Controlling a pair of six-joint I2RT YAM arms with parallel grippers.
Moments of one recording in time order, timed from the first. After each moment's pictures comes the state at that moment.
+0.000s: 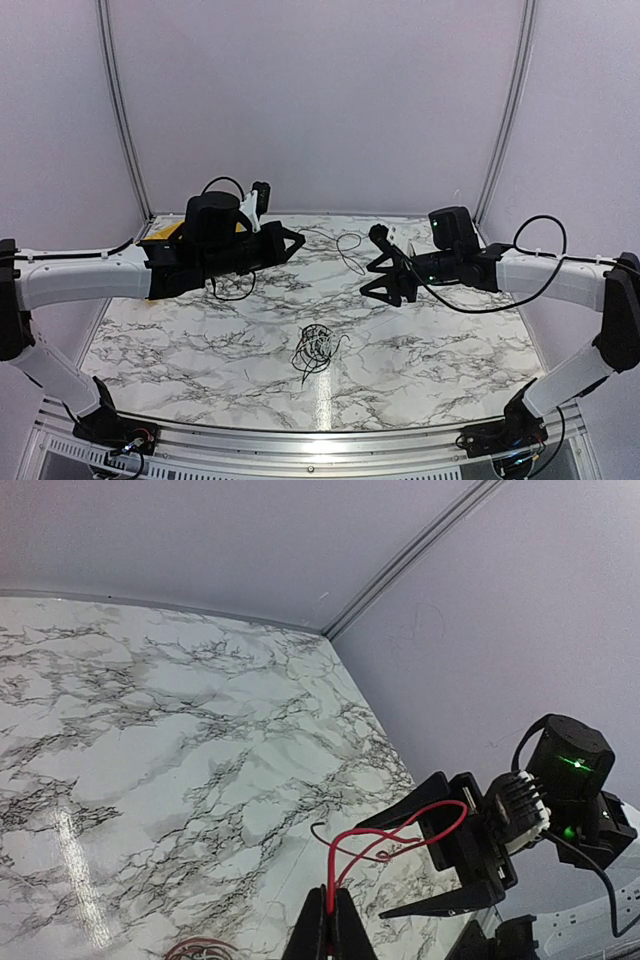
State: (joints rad) left arm -0.89 1.49 1.06 0.15 -0.03 -0.73; right arm 0.55 1.42 0.91 -0.09 -0.64 -0.37
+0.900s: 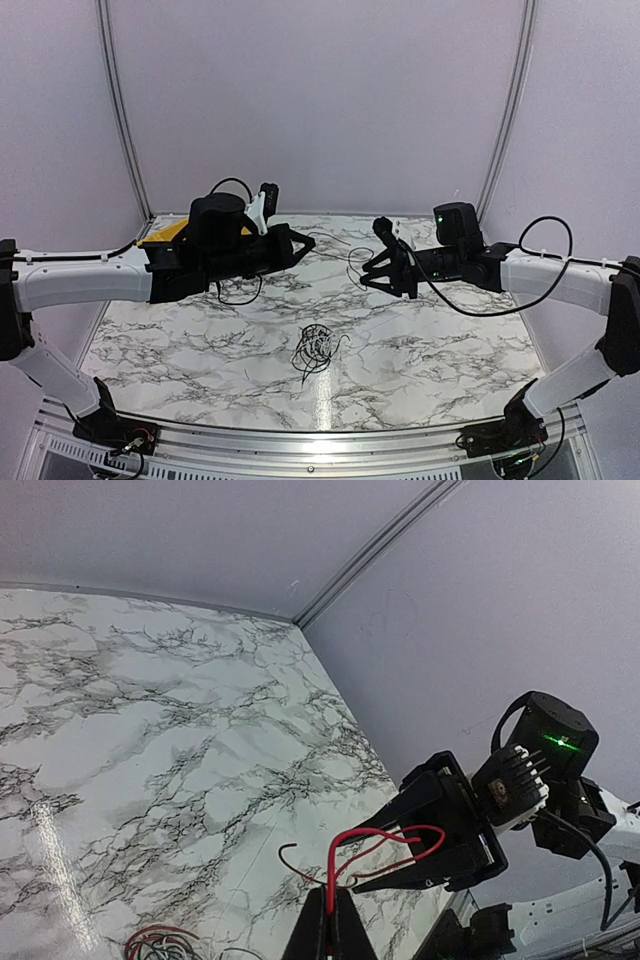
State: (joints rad) left arm -0.95 1.49 1.08 0.15 -0.02 -0.76; right arm 0.55 1.39 0.91 -0.05 -0.73 -0.35
